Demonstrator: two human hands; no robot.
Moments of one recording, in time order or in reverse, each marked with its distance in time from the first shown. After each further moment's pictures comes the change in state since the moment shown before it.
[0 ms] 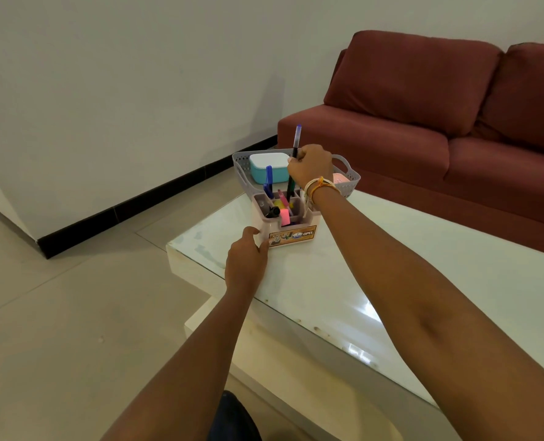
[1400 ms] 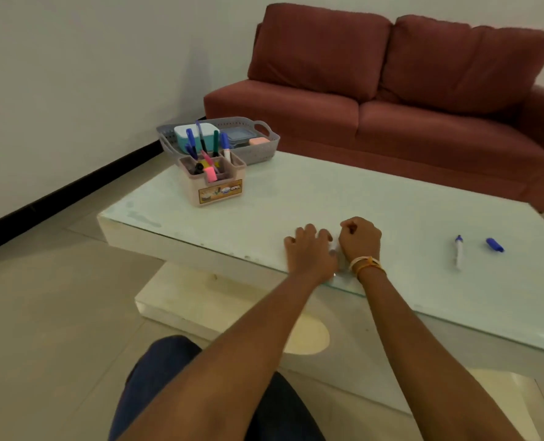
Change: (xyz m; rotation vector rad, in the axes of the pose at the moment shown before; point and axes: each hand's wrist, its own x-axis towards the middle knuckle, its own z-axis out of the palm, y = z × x) left_hand -0.192 0.133 0.100 0.338 -0.437 0.493; right_hand -0.244 0.202 -0.157 -0.122 0.264 0.368
